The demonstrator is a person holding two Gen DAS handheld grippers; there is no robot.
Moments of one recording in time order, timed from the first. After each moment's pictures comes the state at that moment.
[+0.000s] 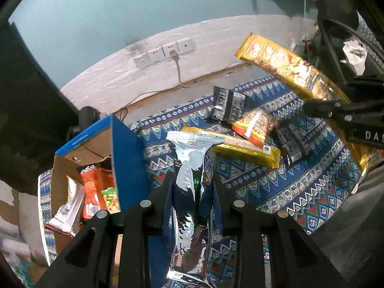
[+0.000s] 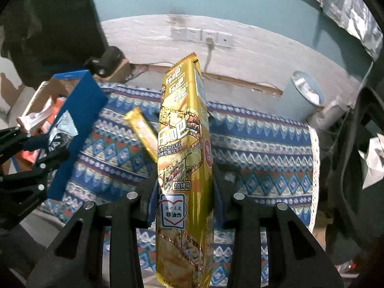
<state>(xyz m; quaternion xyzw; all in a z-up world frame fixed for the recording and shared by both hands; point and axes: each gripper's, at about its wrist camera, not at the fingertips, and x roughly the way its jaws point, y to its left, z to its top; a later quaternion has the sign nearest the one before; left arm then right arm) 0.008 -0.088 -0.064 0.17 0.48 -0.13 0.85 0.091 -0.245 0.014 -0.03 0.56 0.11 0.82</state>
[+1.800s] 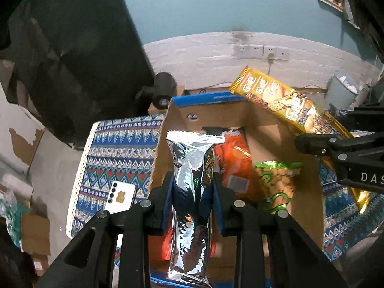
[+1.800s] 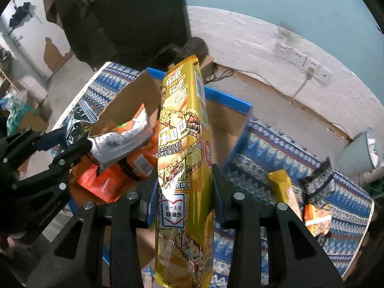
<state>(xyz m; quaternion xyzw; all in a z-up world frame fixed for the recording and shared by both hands) 0.028 0.157 -0.066 0.08 0.48 0.05 0.87 0.157 0.036 -0.001 -0.06 0.57 0.27 0.77</state>
